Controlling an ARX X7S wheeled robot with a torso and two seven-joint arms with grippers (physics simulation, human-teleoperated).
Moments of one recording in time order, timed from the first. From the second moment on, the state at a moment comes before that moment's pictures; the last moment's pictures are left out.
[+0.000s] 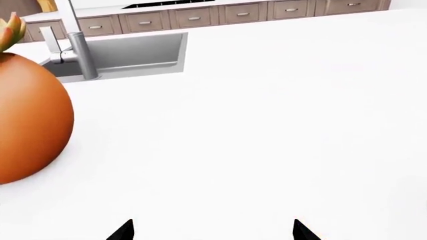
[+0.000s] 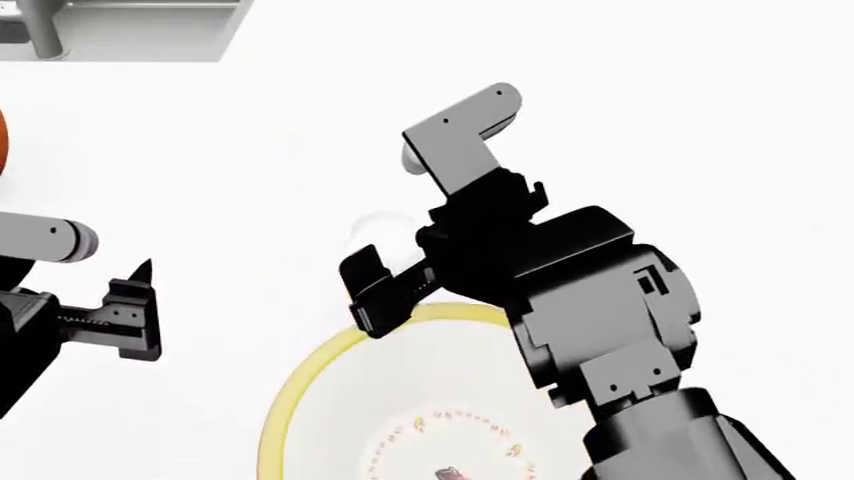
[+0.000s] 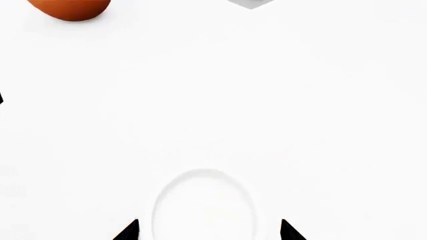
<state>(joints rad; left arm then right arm) -0.68 -0.43 0.19 0.03 -0.51 -0.84 -0.13 1.26 0.14 -0.66 0.79 0.41 0.69 -0.50</state>
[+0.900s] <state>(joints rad) -0.68 -0.44 0.19 0.02 -0.51 -0.83 -0.13 1.28 0.11 -0.67 0.86 0.42 0.64 -0.48</state>
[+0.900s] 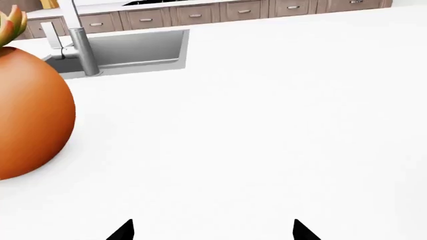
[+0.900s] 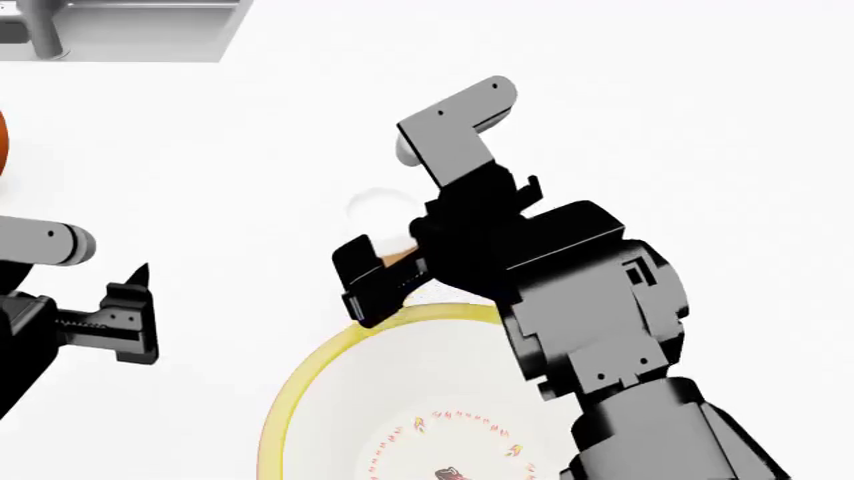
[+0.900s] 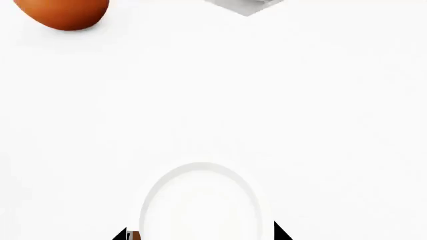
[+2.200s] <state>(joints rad) -0.68 -0.44 0.20 0.10 -0.54 -0.87 -0.16 0.95 0.58 -0.40 -0.37 0.95 1.43 -0.18</state>
